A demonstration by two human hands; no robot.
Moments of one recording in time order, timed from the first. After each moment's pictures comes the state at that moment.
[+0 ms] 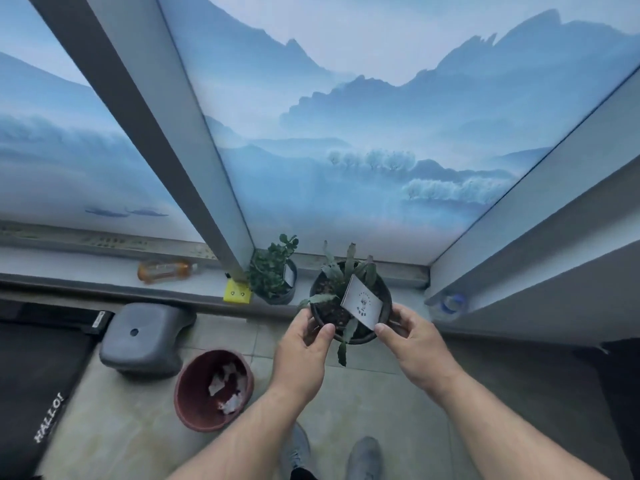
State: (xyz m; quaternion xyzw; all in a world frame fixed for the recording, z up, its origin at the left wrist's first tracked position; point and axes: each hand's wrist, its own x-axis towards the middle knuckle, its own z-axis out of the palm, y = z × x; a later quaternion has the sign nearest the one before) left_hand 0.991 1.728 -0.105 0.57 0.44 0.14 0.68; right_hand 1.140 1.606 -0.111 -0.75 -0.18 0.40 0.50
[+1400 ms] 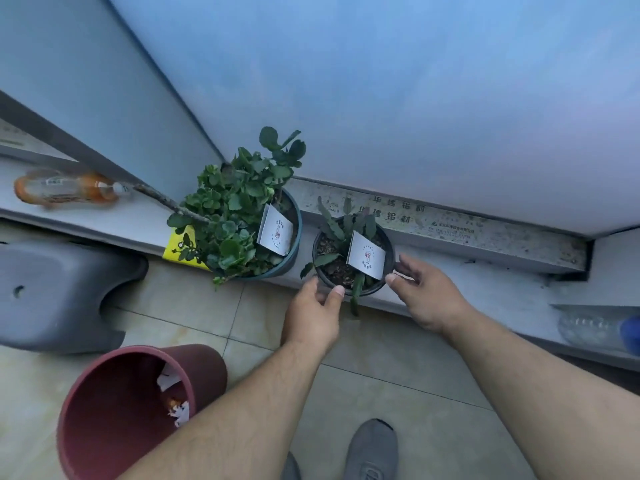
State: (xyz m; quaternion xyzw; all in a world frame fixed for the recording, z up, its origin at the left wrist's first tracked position) left_hand 1.126 1.847 -0.558 0.56 0.62 -0.01 0.55; right_hand 1.295 1.761 -0.543 -0.79 -0.19 0.50 0.30
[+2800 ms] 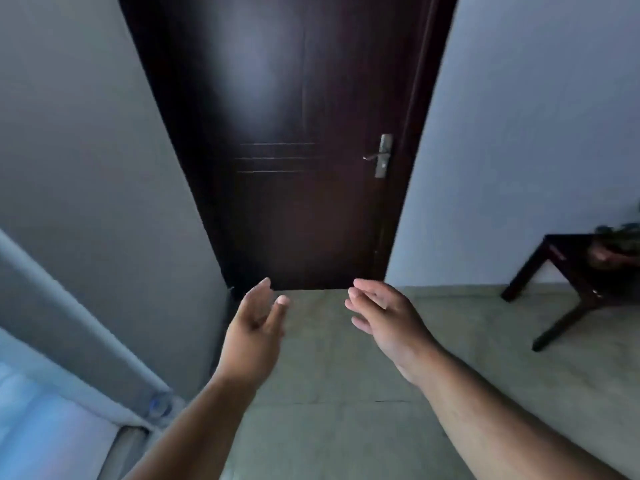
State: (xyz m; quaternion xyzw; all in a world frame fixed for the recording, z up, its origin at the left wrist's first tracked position) left_hand 1.023 1.408 0.170 0.73 -0.19 -0.24 0.61; right_hand 0.881 1.266 0.180 -0.63 0.37 -0.22 0.65
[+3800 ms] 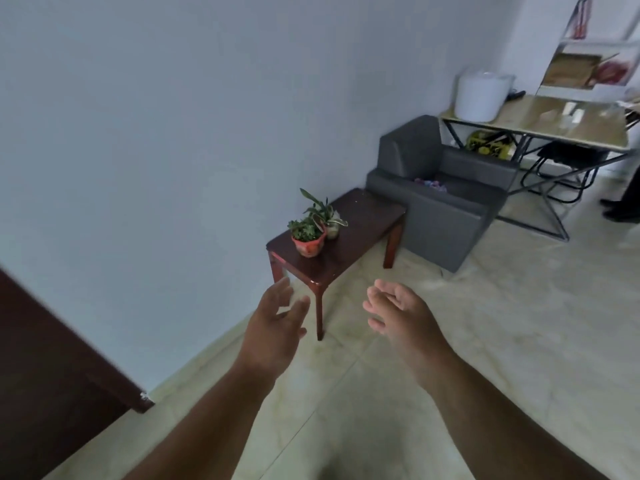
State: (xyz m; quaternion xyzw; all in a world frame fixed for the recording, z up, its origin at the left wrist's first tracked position) left_hand 0.518 0.846 0.169 0.58 -0.47 -0.49 0.45; right_hand 0.322 0.863 0.168 -0.40 0.61 -0.49 0.48
